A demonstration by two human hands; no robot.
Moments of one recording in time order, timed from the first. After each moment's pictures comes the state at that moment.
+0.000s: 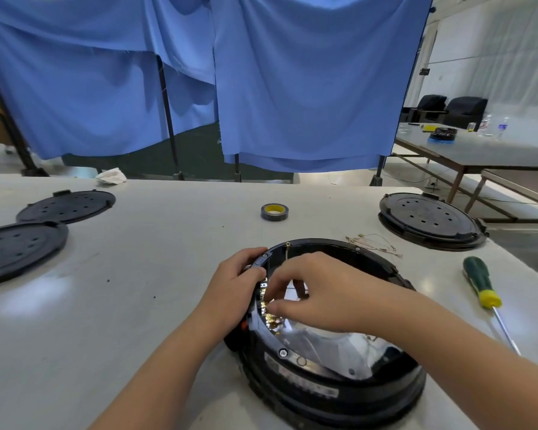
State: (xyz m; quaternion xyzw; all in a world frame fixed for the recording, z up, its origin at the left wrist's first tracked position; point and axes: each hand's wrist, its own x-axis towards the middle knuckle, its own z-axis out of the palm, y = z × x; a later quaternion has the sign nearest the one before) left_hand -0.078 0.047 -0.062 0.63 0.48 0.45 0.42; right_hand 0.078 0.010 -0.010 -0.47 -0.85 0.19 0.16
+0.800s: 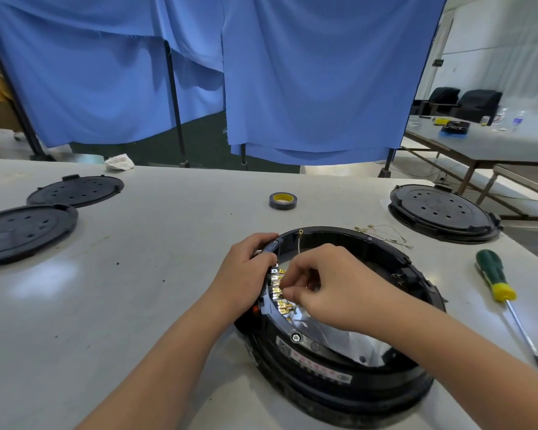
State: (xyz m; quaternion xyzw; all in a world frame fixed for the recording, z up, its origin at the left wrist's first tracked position) left_hand -0.077 0.048 -0.065 0.63 0.47 0.46 0.41; right_hand 0.070 0.001 -0.027 -0.54 -0.78 0.20 0.23
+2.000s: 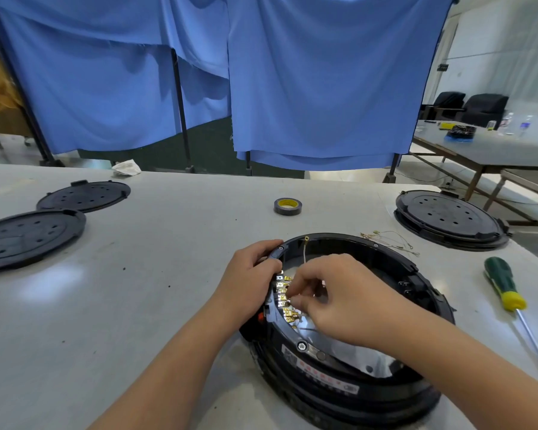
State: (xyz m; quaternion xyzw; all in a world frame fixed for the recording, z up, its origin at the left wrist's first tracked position) left_hand -0.076 0.046 -0.061 0.63 0.45 0.46 0.42; right_hand 0.070 -0.005 -0.023 -0.52 -0.82 0.14 0.21
